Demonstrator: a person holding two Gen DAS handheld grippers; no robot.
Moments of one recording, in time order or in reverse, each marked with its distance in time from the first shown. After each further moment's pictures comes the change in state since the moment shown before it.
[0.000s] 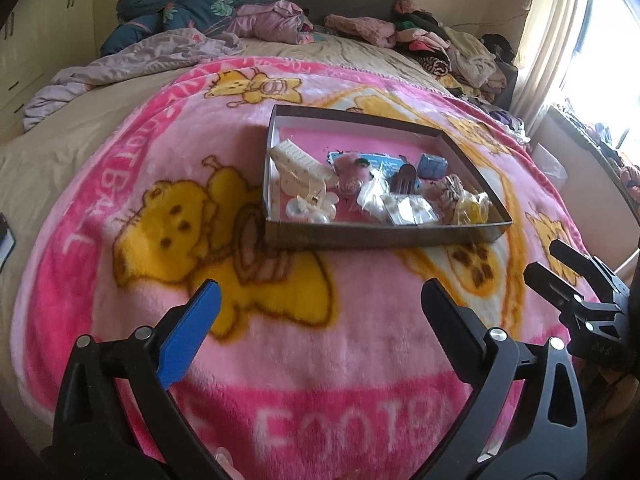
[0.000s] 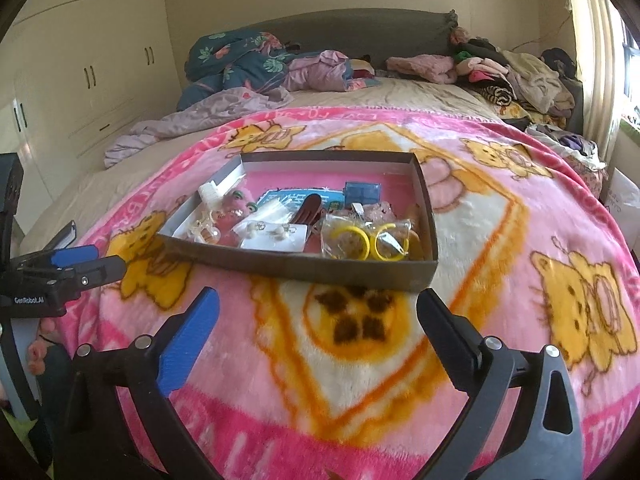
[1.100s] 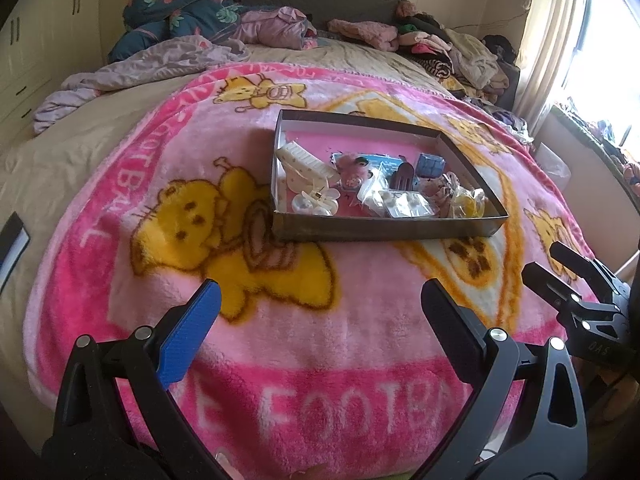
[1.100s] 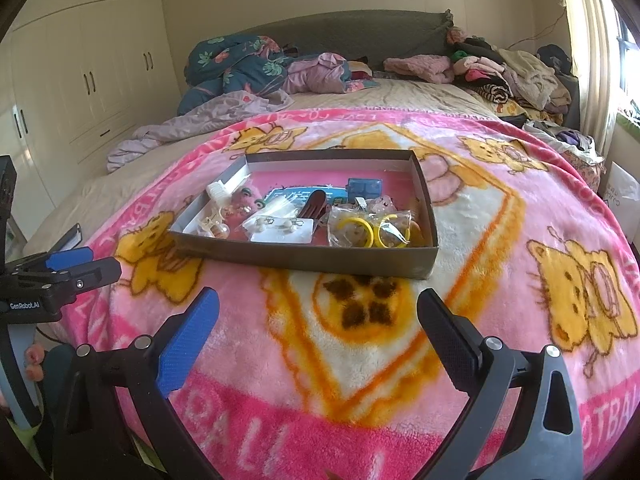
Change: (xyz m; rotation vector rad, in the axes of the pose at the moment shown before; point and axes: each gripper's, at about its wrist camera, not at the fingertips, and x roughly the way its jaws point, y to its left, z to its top) left arm -0.021 -0.001 -0.004 0.004 -0.016 0.028; right arm -0.012 0.006 -0.009 0.008 -0.008 0.007
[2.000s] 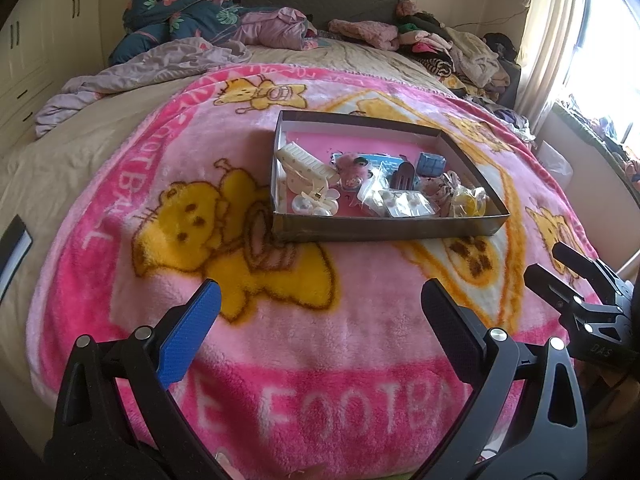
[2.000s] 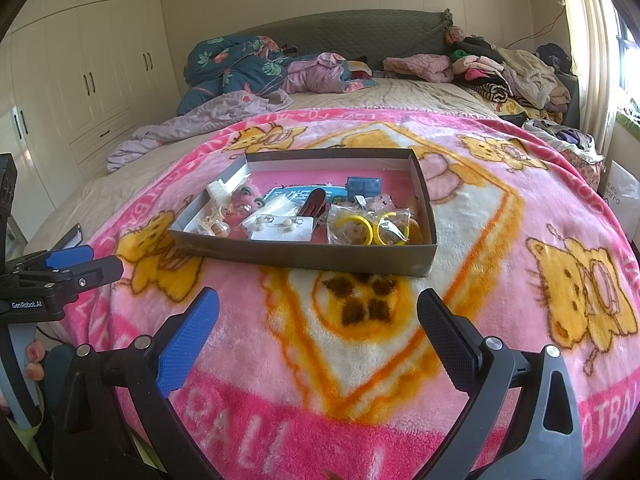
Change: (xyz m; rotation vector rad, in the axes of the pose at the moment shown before) left arm 0.000 -0.002 0.000 0.004 0.001 0.007; right arm -0.001 -0.001 -0.001 0.000 0.001 0.002
